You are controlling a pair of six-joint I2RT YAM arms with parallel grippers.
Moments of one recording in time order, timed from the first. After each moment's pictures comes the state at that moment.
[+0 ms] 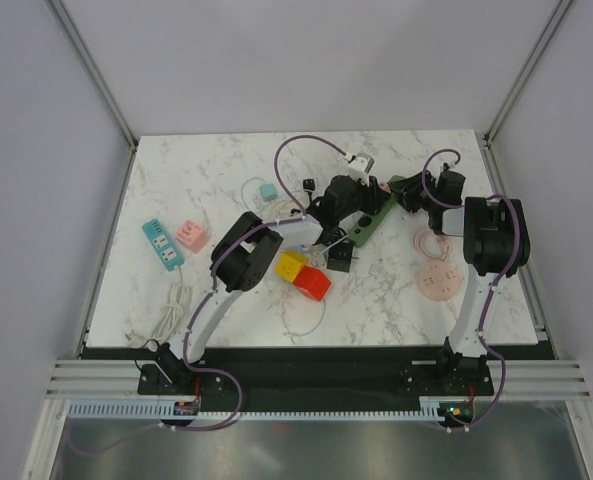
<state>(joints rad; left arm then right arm) -0.77 2.48 1.78 0.59 0.08 -0.39 -0.09 2.14 1.08 0.63 -0.48 1.00</state>
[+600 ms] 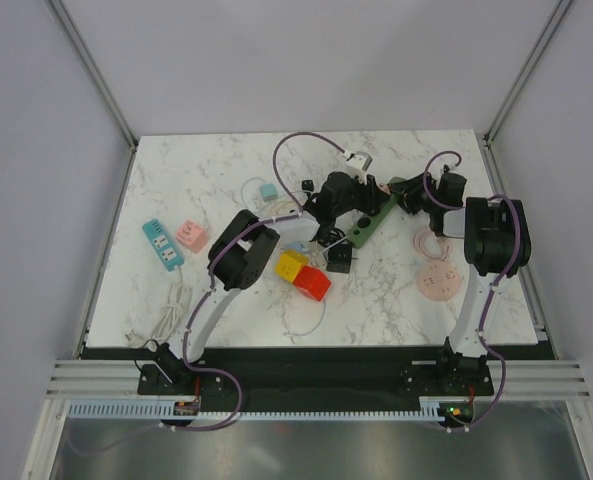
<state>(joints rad) -0.77 2.47 1.78 0.55 0.12 -0.36 -0.11 2.14 1.07 0.64 -0.51 1.02</state>
